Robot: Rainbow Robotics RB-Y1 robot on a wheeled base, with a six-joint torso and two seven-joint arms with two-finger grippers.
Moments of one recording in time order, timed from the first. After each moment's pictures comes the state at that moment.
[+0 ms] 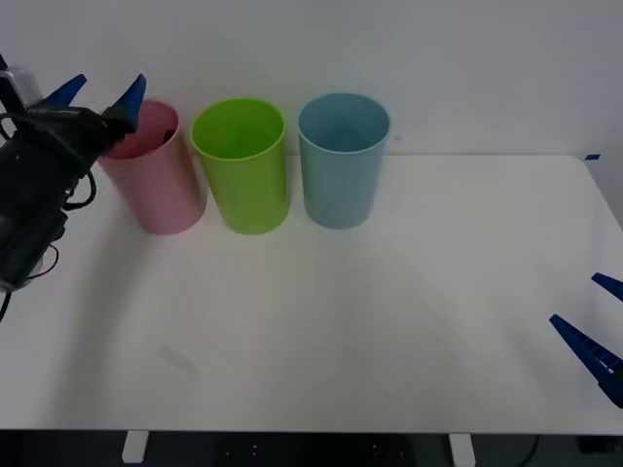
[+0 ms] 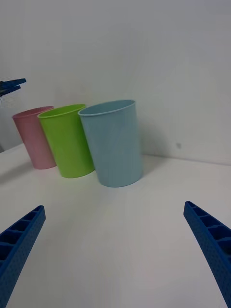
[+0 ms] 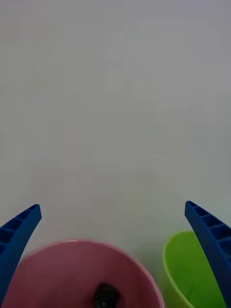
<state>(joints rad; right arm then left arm) 0.35 -0.40 -0.52 -1.66 0.96 -1.22 0.00 -0.36 0.44 0.22 -1.42 -1.15 -0.40 0.19</state>
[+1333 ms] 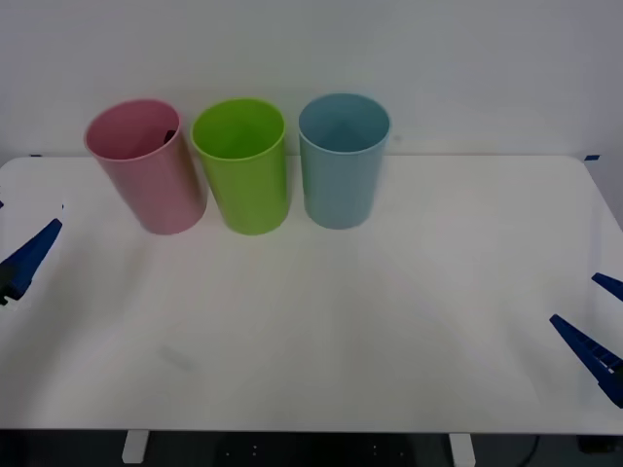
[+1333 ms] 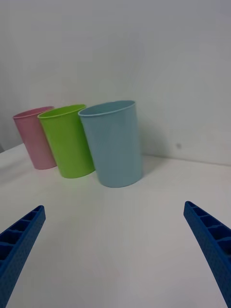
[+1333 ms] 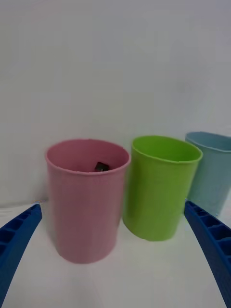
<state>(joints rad) 0.35 -0.40 -0.52 -1.66 0.96 -1.22 0.00 0.29 0.53 0.48 -1.76 -0.94 -0.82 0.11</state>
